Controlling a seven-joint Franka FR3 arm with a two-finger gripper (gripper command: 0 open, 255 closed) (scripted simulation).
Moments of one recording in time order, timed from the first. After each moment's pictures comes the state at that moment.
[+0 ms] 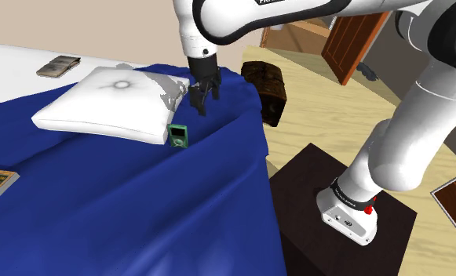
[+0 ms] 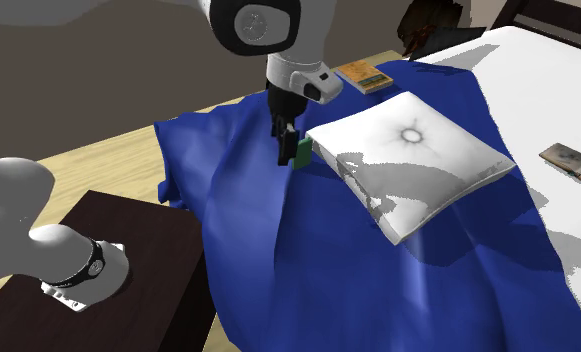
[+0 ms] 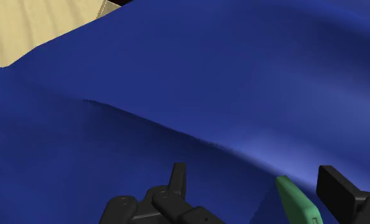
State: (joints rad) arm 0.27 0.10 0.30 -1.78 -0.03 1.69 0.17
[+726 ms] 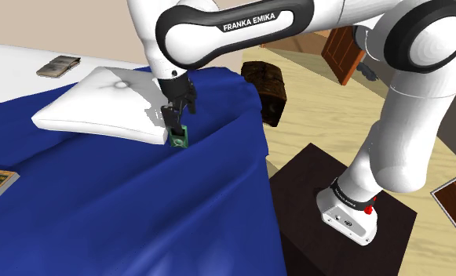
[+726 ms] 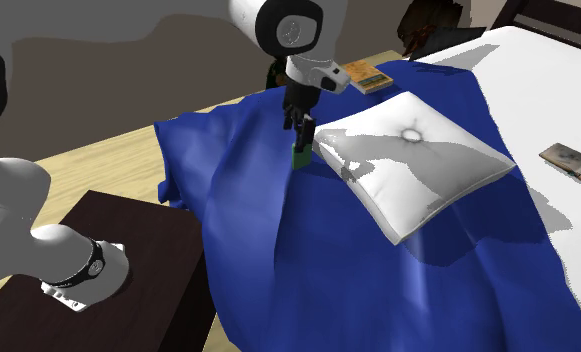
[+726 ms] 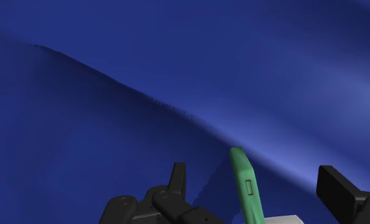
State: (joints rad) arm 0.36 0.32 0.35 -1.58 -0.12 1.69 0.22
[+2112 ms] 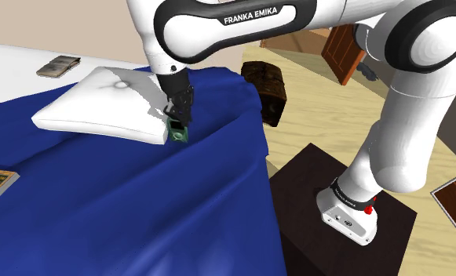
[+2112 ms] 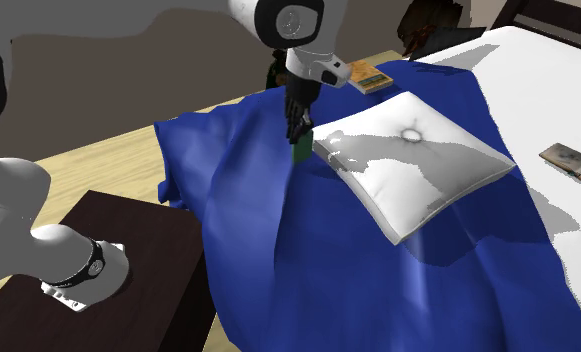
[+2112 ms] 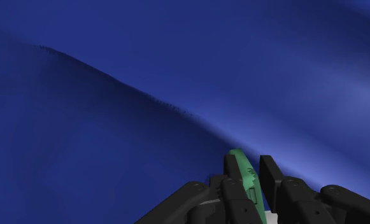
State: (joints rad) arm 0.37 0.32 0.35 -1.56 -0.12 1.66 0.22
